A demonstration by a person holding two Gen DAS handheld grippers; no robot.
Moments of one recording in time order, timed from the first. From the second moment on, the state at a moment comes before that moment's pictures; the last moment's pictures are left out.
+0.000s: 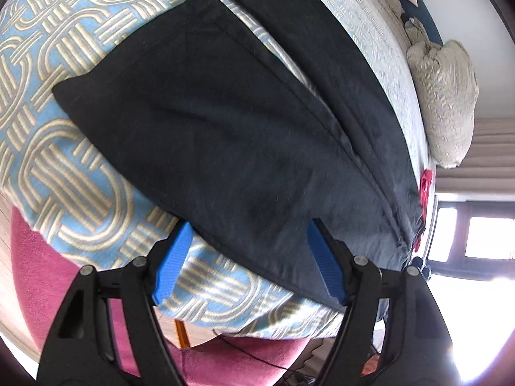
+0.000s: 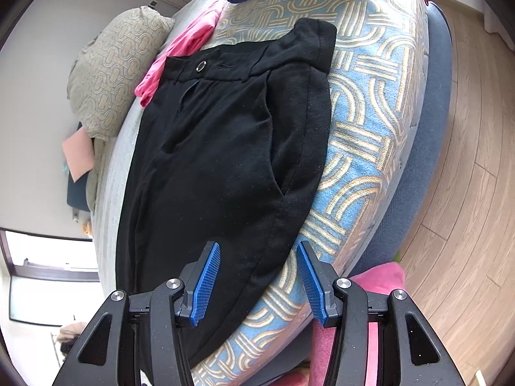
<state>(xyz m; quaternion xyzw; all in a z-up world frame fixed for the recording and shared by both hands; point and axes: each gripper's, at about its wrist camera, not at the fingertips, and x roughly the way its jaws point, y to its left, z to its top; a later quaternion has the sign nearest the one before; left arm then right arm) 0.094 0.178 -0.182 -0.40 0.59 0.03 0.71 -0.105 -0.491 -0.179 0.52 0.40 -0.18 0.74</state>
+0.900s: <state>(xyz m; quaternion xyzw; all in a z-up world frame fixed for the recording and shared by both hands) 0.092 0.214 -0.185 -0.43 0.56 0.10 0.70 -0.091 -0.521 -0.186 0.54 0.37 -0.19 0.74</state>
